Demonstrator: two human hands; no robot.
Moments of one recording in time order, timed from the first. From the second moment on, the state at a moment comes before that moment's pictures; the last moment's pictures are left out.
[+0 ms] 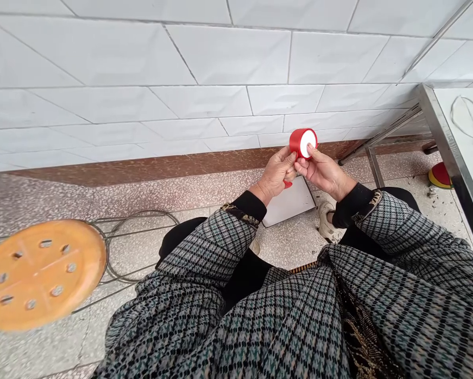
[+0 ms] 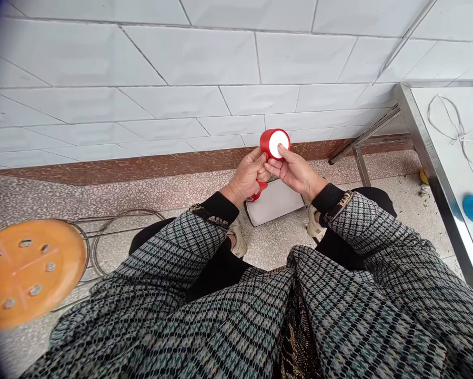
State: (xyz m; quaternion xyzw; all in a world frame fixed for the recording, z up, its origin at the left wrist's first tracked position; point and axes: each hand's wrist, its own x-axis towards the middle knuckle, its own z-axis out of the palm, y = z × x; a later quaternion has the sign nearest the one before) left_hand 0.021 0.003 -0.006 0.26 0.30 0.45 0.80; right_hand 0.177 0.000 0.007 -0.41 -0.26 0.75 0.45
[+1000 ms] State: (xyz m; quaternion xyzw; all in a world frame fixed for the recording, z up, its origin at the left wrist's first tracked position) left_hand 0.007 0.007 0.000 0.44 0.37 0.49 0.66; right_hand 0.225 0.049 0.007 -0.58 -0.65 0.28 0.40
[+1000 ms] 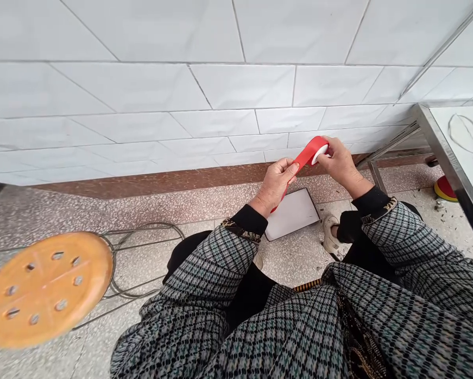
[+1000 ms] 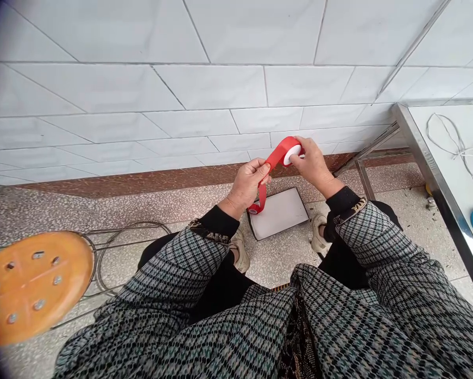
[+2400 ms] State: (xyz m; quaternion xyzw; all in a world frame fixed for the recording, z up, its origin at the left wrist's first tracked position) left_hand 0.039 -0.003 0.002 0.38 0.45 0.51 0.63; right_hand 0.183 0.015 0.031 -0.48 -0.17 0.76 0.41
